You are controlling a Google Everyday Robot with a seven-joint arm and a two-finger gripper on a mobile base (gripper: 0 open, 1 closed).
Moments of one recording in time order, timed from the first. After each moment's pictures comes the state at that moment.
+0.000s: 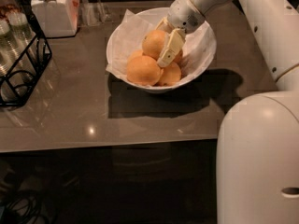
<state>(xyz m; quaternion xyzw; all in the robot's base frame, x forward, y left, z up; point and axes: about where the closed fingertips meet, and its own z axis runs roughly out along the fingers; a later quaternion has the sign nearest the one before) 0.654 -0.037 0.919 -0.70 0.62 0.24 0.27</state>
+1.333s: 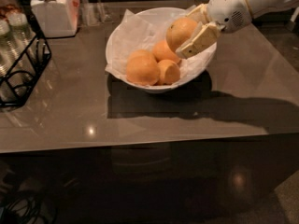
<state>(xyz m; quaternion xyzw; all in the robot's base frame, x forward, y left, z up) 0.592 -0.095 0.983 -0.62 0.64 0.24 0.39</state>
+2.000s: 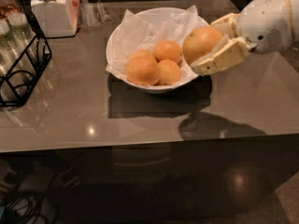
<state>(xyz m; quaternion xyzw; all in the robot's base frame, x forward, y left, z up) 0.506 -0.118 1.005 -0.55 0.67 0.24 0.44</state>
